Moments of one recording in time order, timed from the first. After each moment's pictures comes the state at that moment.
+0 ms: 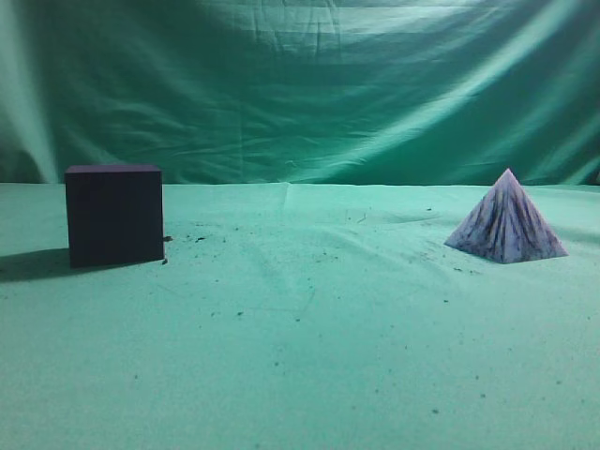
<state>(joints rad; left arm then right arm) -0.14 -0.02 0.02 -0.10 0.36 0.07 0.01 -0.01 0.03 -0.03 0.37 0.05</state>
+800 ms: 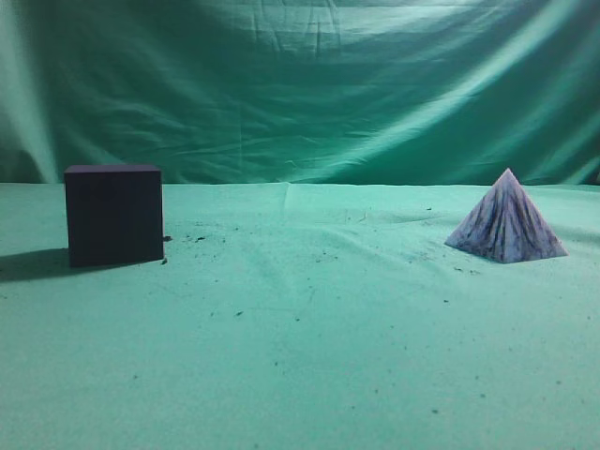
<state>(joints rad) -0.14 -0.02 0.02 -0.10 0.36 0.07 0.01 -0.01 0.03 -0.05 0.35 0.05</state>
